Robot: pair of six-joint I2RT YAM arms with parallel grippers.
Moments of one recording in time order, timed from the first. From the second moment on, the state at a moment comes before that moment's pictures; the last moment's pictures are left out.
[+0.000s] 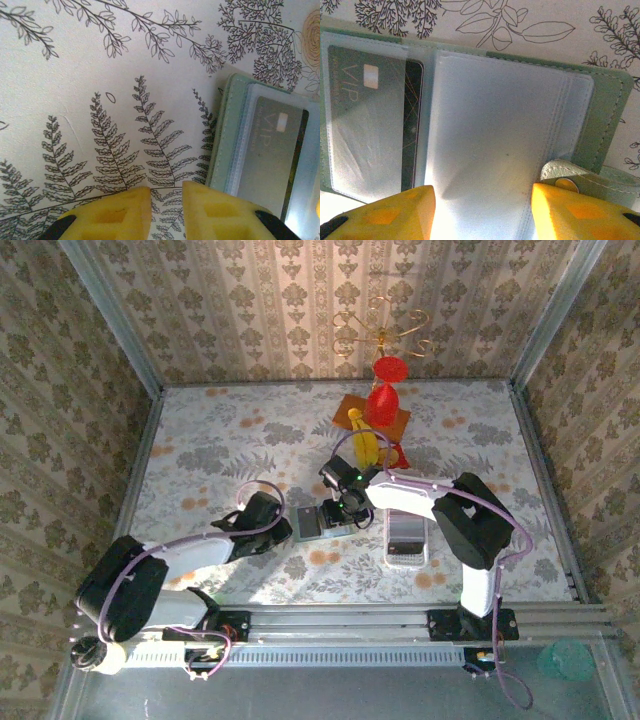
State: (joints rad) left arm -0.69 1.32 0.45 -0.10 0.01 -1.05; right arm 0.75 1.88 1.21 -0.58 -0.12 0.51
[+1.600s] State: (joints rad) left arm -0.69 1.32 0.41 -0.03 0.00 -1.10; right arm 0.75 1.89 1.21 -0.30 -0.43 0.75
